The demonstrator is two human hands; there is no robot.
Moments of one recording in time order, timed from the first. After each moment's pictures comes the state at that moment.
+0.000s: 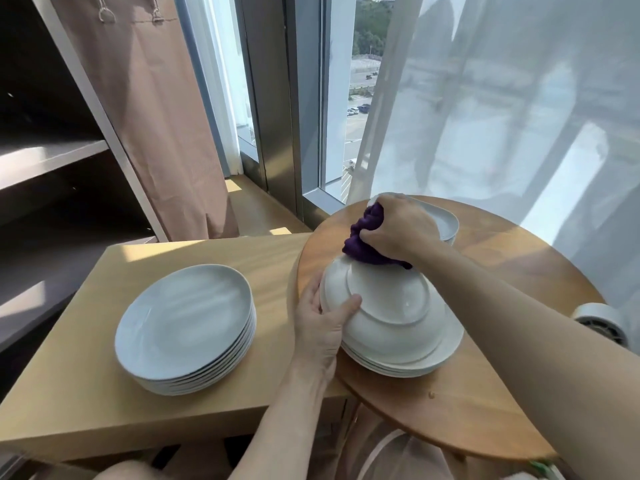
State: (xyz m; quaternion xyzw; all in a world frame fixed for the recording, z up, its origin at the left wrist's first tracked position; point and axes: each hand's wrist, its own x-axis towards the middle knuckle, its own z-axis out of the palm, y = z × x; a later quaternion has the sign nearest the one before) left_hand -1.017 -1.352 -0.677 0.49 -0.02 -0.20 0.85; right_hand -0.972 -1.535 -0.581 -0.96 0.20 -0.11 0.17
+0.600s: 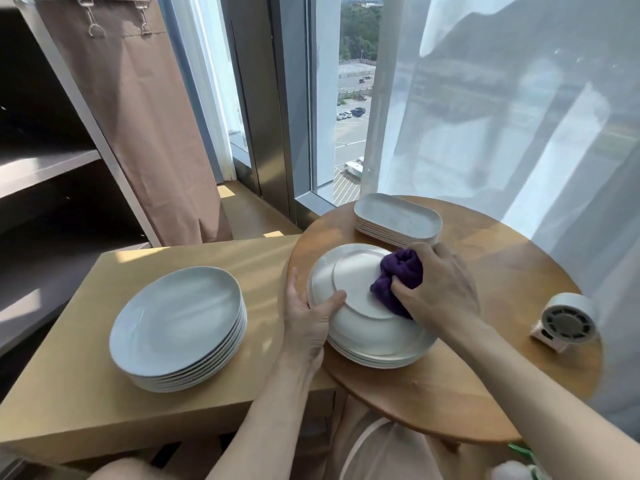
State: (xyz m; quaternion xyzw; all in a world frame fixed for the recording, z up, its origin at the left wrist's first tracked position) left_hand -1.019 -1.355 -0.661 0.50 0.01 -0.20 0.84; right_hand -1.089 -1.535 -0.618 -0.92 0.27 -0.20 0.19
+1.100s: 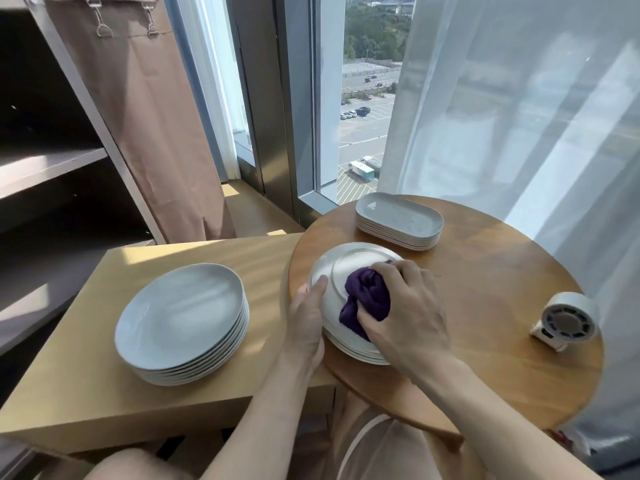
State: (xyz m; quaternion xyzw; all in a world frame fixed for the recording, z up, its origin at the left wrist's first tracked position) left_hand -1.014 -1.356 -0.665 0.51 -0.02 -0.24 0.83; right_hand -1.107 -1.475 -0.632 -0.92 0.14 -0.31 0.17
